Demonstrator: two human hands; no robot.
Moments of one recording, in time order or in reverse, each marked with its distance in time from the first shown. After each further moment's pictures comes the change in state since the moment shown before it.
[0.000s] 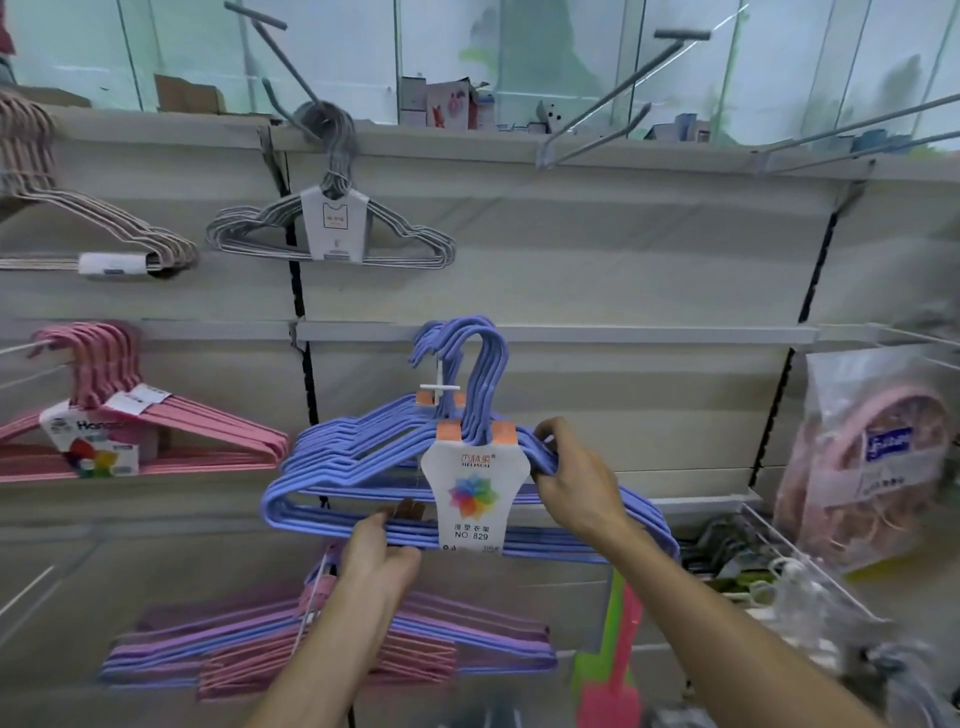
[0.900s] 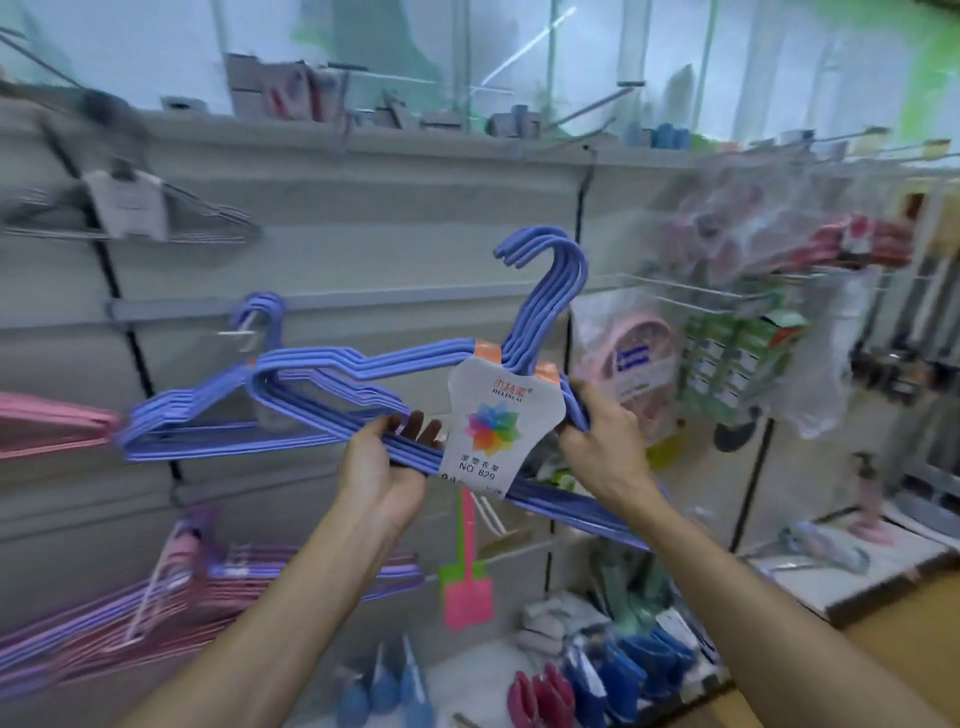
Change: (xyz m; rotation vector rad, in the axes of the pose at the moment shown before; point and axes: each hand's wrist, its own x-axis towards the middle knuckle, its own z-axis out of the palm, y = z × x) left_hand -0.209 -0.165 0.053 0.164 -0.403 -0.095; right_hand -0.202 0.079 -0.210 0.119 0.352 0.151
